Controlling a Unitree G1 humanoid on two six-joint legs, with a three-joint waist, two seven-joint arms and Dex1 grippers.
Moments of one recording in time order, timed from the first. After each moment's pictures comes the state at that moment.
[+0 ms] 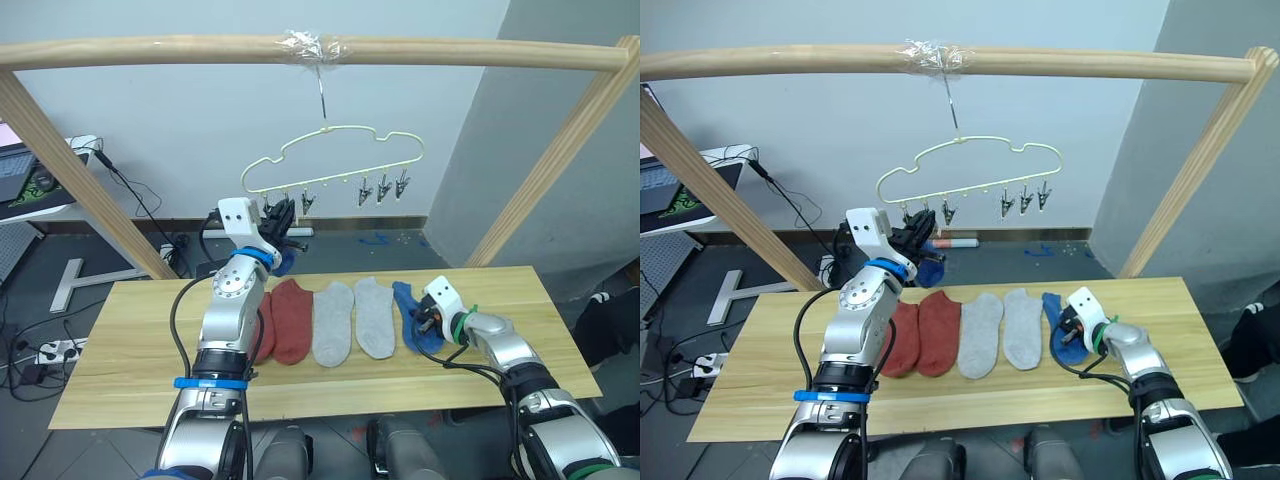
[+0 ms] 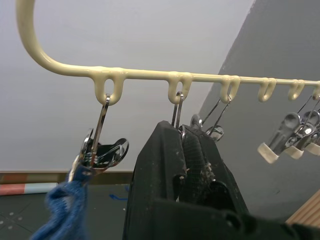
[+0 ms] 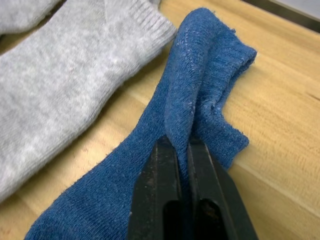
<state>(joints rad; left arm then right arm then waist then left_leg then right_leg) -0.51 0.15 0.09 0.23 -0.18 0.08 -0.27 -0.44 -0.39 0.14 0.71 -0.01 0.17 0.70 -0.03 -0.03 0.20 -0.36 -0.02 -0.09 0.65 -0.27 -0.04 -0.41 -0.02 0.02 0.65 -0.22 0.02</state>
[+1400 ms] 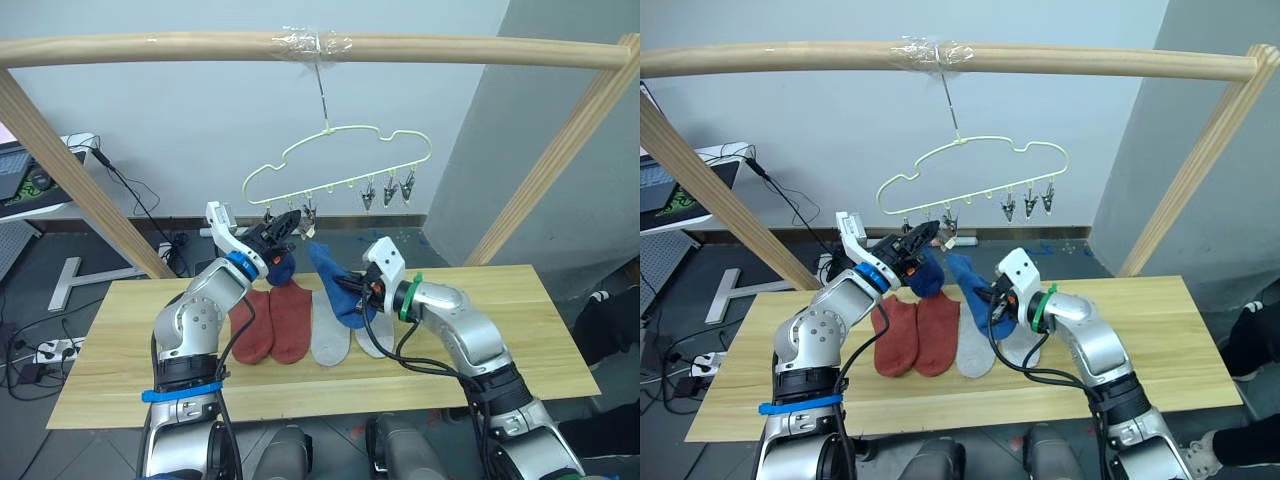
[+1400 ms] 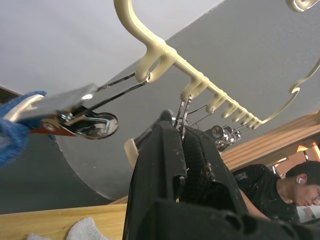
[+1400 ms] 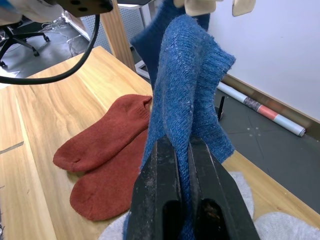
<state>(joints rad) -0.48 0.19 0.28 0.02 -0.77 0.69 -0.38 -0.46 -0.19 0.24 -0.01 0.16 0.54 0.69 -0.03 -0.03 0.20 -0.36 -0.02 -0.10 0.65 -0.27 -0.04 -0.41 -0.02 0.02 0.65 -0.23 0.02</state>
